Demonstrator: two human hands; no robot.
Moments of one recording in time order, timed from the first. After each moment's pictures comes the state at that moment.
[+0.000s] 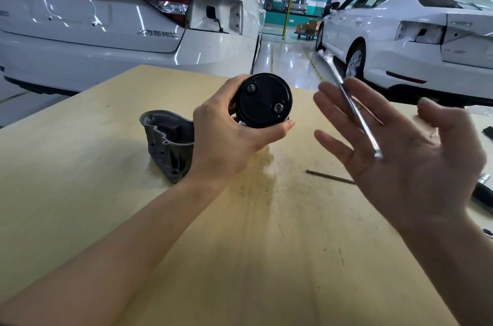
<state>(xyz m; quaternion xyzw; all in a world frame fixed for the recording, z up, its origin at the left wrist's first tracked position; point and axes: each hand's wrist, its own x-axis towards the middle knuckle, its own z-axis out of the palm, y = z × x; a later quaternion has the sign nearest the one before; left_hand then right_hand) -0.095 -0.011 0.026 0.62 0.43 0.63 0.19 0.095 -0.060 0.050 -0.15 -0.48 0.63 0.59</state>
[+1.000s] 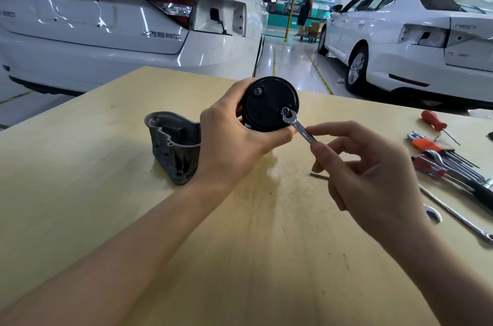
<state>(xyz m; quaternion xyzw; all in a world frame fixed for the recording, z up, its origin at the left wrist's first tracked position) -0.094 -0.009 0.024 0.62 0.42 0.64 0.17 0.066 -0.075 0.036 -0.46 -0.68 0.21 0.53</state>
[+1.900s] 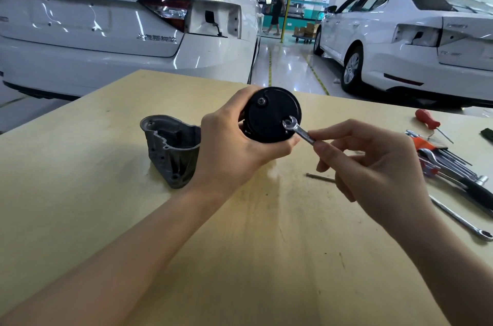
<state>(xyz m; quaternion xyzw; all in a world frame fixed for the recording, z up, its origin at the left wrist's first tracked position) -0.093 -0.014 0.022 0.65 0.40 0.62 0.17 0.075 -0.072 0.048 -0.48 -0.67 0.23 0.52</state>
